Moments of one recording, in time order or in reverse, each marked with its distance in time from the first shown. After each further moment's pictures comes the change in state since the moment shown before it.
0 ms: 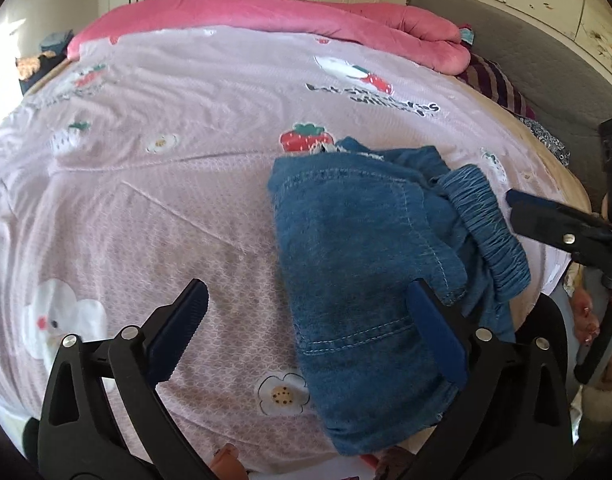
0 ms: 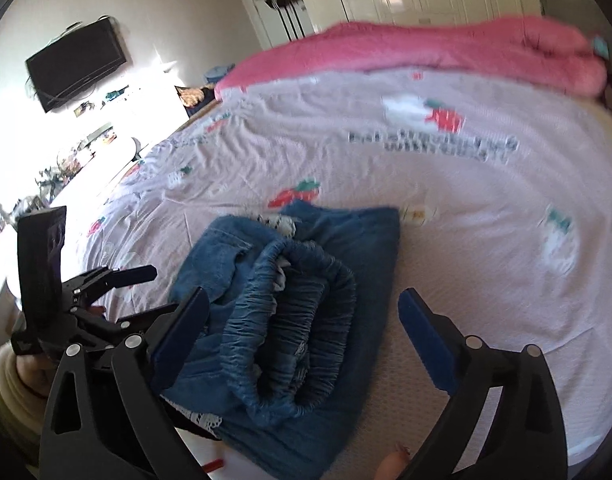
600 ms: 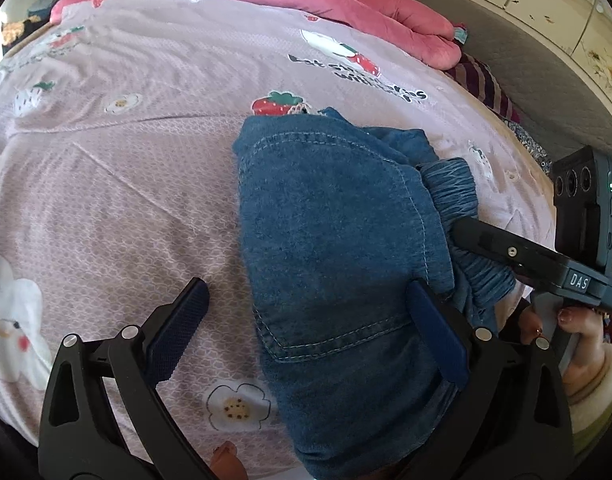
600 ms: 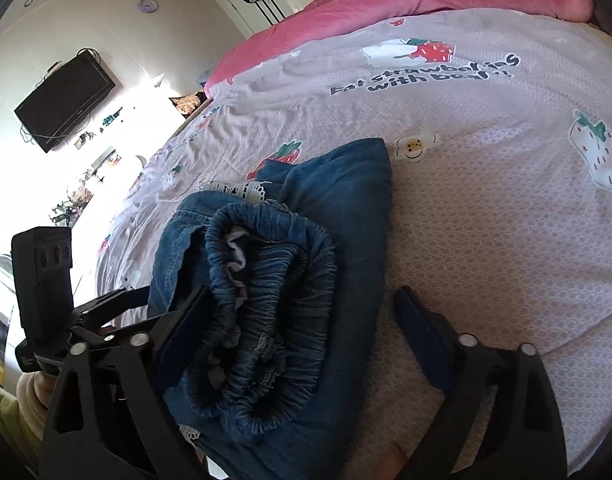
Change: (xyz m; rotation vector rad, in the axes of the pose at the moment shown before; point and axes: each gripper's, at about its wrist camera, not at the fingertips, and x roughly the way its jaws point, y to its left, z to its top) left arm 0.029 -0.004 -0.005 -0.067 0.062 -0.118; right arm 0.031 -0.031 -0.025 0.141 0.021 0.120
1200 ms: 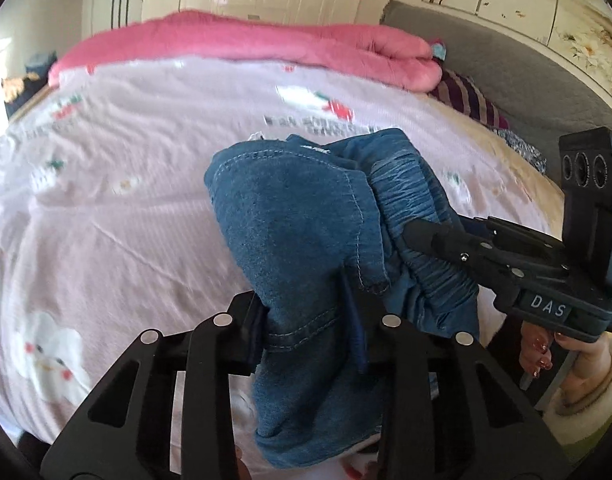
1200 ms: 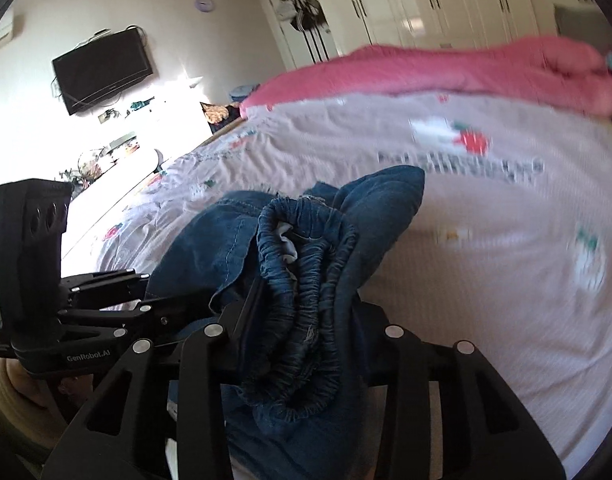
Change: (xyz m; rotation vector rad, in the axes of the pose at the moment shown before) left arm -0.045 -0.038 0.018 0.124 -0.172 0.063; right arm -0.031 0.065 0.015 -0.271 -0.162 -0.058
